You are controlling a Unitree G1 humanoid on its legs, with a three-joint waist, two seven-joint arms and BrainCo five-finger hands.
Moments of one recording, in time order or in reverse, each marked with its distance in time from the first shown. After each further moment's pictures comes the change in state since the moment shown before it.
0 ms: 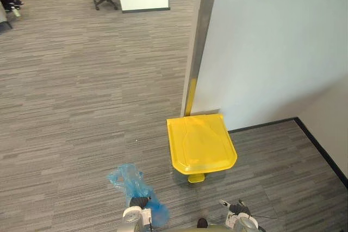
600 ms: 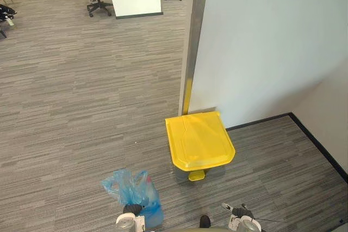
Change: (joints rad) left arm 0.023 0.060 -0.014 0.023 0.007 -0.003 -0.001; right arm -0.018 -0.024 -0.007 0.061 -0.001 -0.002 0.000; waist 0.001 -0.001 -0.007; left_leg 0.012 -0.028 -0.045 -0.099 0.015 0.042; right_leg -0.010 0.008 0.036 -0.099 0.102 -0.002
